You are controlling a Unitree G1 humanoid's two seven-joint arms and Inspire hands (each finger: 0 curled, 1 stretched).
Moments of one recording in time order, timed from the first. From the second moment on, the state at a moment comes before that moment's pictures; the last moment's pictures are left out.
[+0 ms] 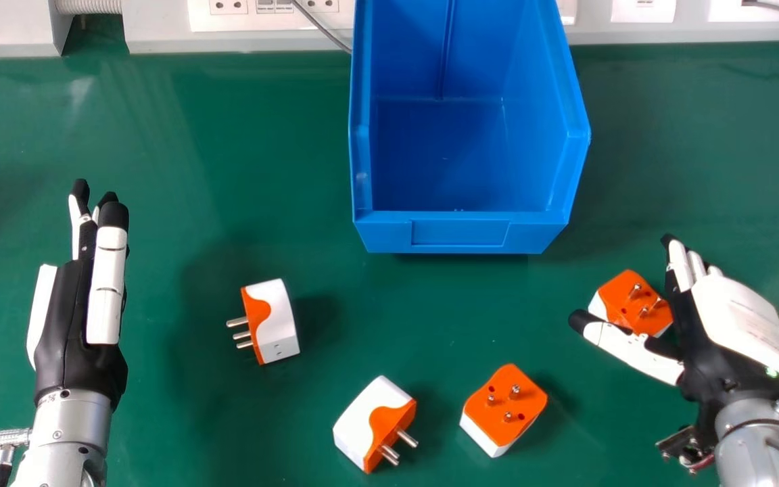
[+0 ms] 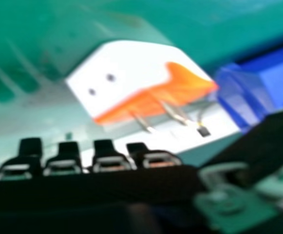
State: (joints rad) left arm 0.02 0.21 0.28 0.37 -0.14 -0.38 -0.15; right arm 0.06 -0.36 0.16 0.06 -0.76 0.33 -0.02
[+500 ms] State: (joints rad) left arm 0.01 0.22 0.28 0.37 -0.14 -0.38 -0.14; right arm -0.06 -0.40 0.23 0.18 -0.79 0.42 0.04
